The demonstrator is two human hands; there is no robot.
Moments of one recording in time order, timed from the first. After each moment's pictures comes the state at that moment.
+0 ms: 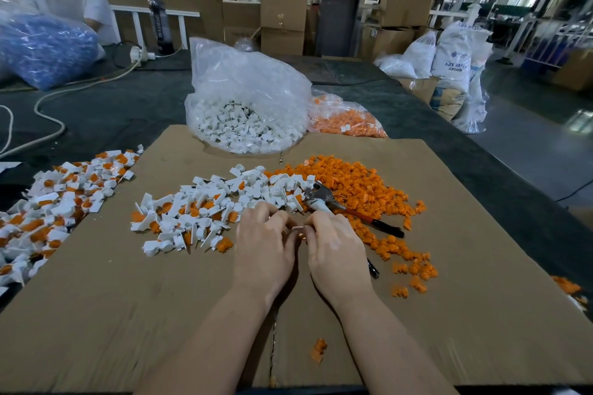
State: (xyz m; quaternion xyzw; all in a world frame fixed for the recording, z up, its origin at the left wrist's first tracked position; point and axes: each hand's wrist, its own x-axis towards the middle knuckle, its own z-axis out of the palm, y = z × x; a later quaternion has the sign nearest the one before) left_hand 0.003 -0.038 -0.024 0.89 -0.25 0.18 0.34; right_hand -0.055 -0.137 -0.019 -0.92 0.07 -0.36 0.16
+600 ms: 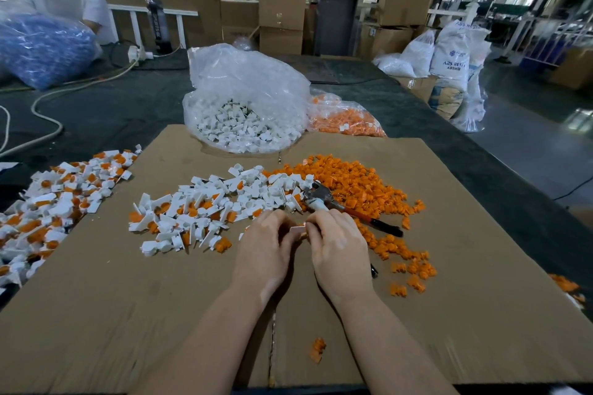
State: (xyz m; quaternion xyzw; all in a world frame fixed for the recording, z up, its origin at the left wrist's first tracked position) left_hand 0.005 -0.038 -0.023 0.87 -0.27 0.09 0.41; right_hand -0.054 -0.140 -0.019 -0.90 0.08 -0.38 0.18
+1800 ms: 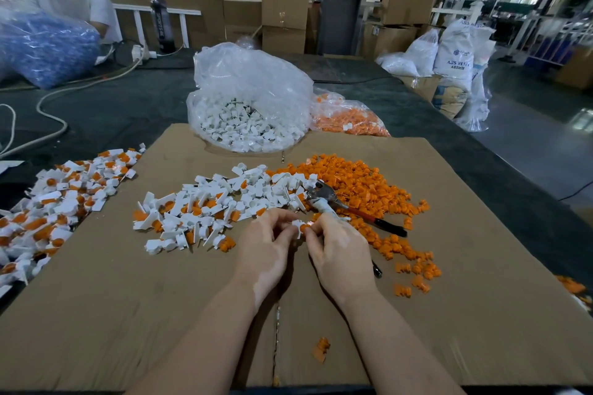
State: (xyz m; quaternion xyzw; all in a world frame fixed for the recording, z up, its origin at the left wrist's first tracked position) left_hand 0.004 -0.034 -0.019 0.80 -0.19 -0.02 0.57; right_hand -0.056 -0.137 -0.017 -0.91 0.08 -0.35 0.21
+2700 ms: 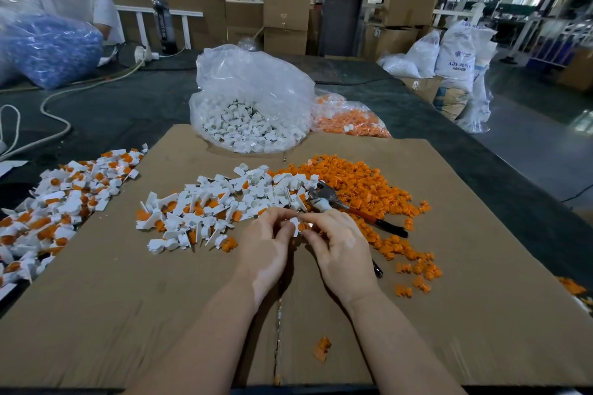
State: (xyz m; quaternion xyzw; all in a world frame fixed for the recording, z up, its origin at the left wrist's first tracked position) left_hand 0.007 -0.034 -0.019 0.79 -0.18 -0.05 0.59; right_hand -0.060 -0.141 -0.013 -0.91 0.04 -0.30 0.28
